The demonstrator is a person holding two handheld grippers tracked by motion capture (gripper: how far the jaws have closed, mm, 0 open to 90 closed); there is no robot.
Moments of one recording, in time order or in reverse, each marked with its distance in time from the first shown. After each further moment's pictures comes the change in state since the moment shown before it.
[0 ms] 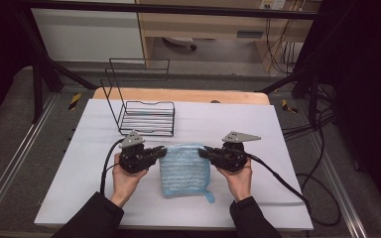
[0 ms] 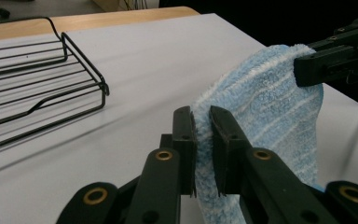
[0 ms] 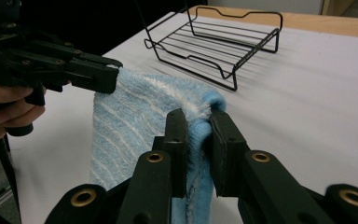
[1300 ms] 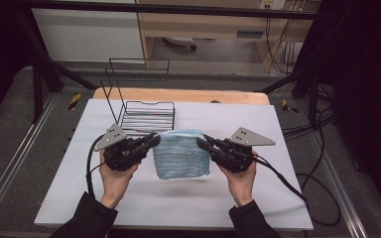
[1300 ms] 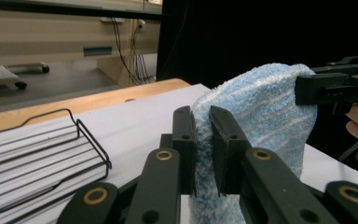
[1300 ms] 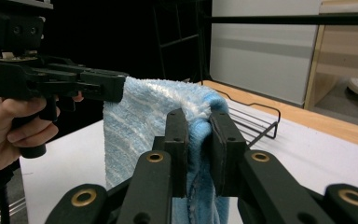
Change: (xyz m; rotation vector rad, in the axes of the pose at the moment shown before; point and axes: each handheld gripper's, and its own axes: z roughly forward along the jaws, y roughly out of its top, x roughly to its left) left arm -0.022 0.034 -0.053 -0.250 -0.001 0.057; right arm 0.046 0.034 -0.037 -0.249 -0.009 -0.156
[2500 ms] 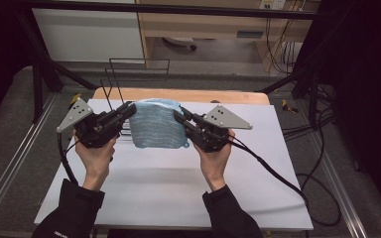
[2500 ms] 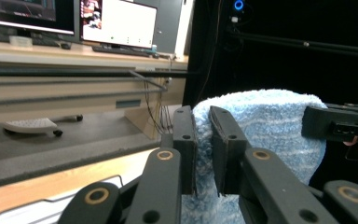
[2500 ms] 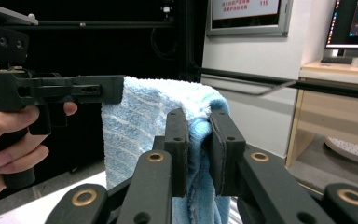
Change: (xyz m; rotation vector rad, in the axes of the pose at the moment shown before) left arm 0.037 0.056 -0.032 -0.212 0.094 0.009; right arm 0.031 0.056 0.051 -0.175 -0.060 -0.101
